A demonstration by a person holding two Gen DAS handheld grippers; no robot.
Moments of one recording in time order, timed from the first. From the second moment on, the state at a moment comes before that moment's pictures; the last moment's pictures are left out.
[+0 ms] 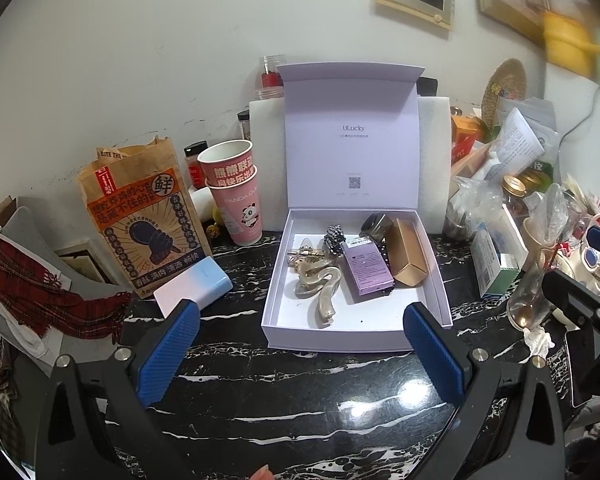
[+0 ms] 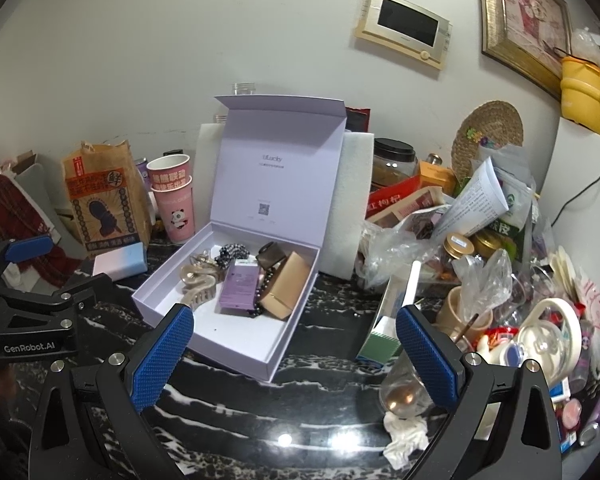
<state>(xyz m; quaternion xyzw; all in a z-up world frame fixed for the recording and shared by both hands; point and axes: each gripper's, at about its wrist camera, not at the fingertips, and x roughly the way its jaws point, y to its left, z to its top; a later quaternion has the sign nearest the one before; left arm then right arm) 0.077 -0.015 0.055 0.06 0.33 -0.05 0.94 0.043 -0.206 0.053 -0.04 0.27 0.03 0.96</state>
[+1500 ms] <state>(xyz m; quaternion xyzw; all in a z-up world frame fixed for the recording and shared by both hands) 0.078 -0.014 0.050 0.06 0.34 -0.07 0.94 0.047 -0.208 0.051 -0.05 0.28 0.03 0.96</state>
